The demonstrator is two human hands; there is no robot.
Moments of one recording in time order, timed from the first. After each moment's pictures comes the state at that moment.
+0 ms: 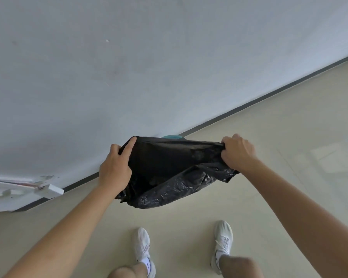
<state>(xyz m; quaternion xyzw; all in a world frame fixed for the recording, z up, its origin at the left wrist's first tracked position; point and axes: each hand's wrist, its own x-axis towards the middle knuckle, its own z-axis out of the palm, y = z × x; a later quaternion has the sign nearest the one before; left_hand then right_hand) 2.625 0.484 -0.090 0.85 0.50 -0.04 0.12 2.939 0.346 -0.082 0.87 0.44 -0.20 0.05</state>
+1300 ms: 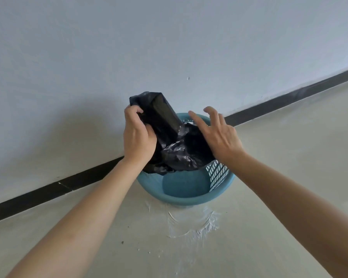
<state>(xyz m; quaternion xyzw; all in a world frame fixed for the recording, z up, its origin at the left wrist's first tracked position) 2.699 0.544 -0.510 0.79 0.41 0.43 0.15 2.895 0.447 -0.537 0.76 0.63 0.14 -0.01</state>
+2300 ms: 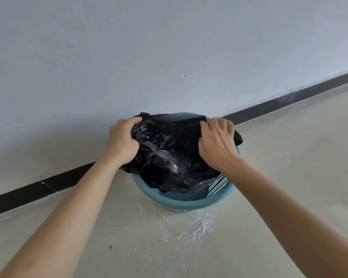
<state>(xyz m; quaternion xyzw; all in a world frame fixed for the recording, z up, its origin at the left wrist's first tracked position) 2.668 0.553 -0.517 0.80 0.50 0.20 0.26 2.884 0.436 -0.556 0.81 0.56 0.13 -0.12</state>
